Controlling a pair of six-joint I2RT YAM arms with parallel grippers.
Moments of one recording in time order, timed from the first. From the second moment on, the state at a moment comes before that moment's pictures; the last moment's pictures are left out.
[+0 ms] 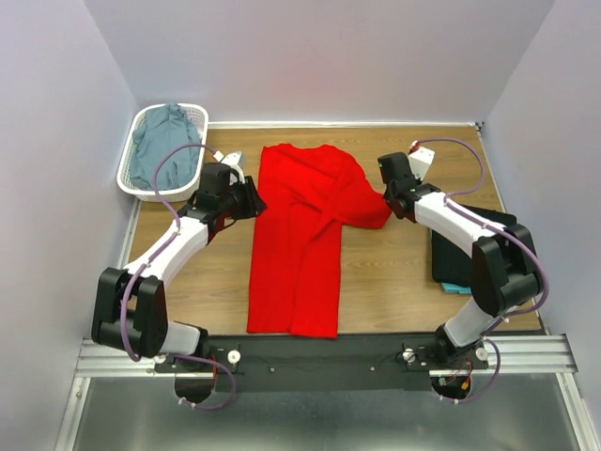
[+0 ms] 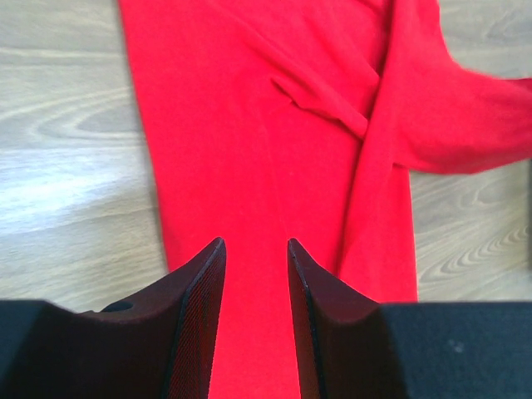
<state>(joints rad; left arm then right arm) -0.25 1.37 0.89 -0.14 0.25 -0.39 0.41 1.65 1.12 -0.28 0.63 0.62</state>
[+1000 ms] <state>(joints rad) -0.44 1.50 0.88 -0.13 0.15 -0.46 0.27 1.70 1.27 -0.30 0.40 0.59</state>
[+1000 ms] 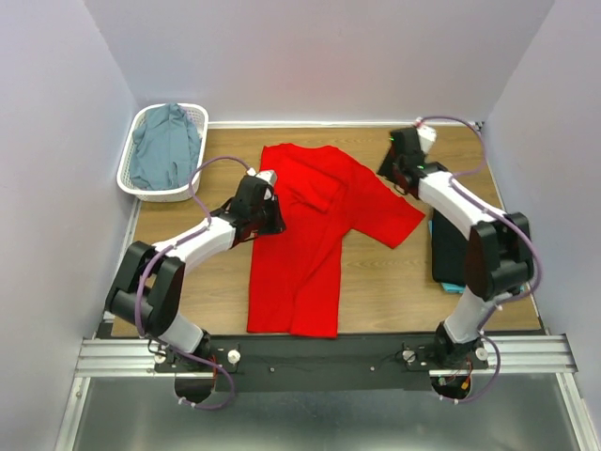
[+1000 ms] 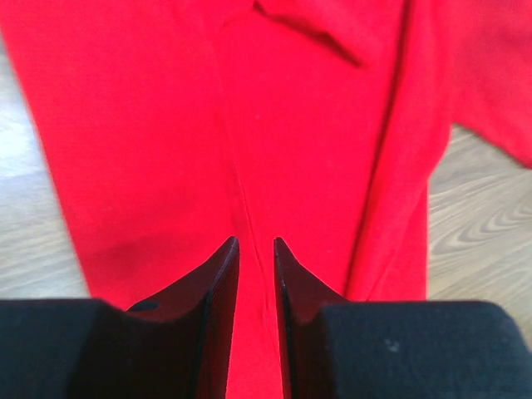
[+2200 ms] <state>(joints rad) -0.51 1.61 1.02 -0.16 -0.01 -0.51 0.42 2.24 1.70 -0.28 0.09 0.56</state>
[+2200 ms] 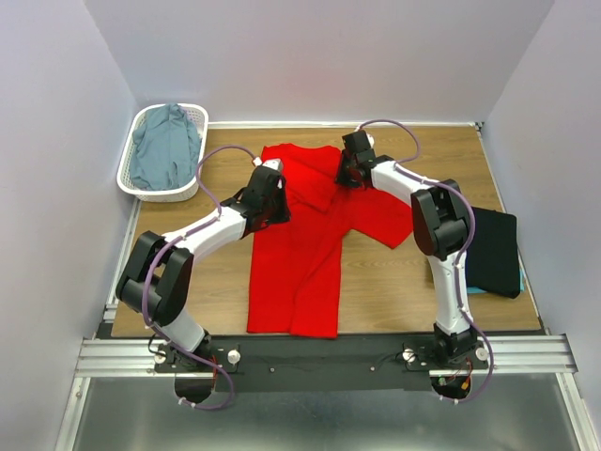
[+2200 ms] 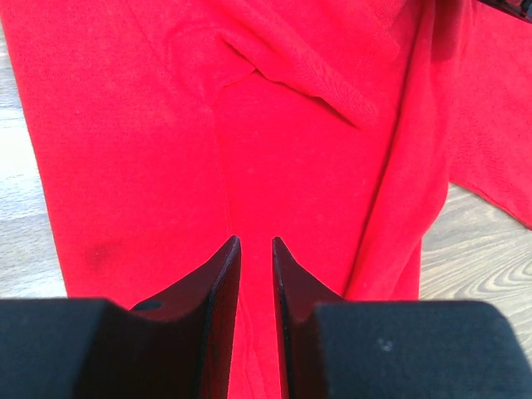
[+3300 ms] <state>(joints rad) -0.50 1.80 1.20 -0.17 -0.14 -0.52 0.43 2.24 1.83 -0.29 0.08 0.56</state>
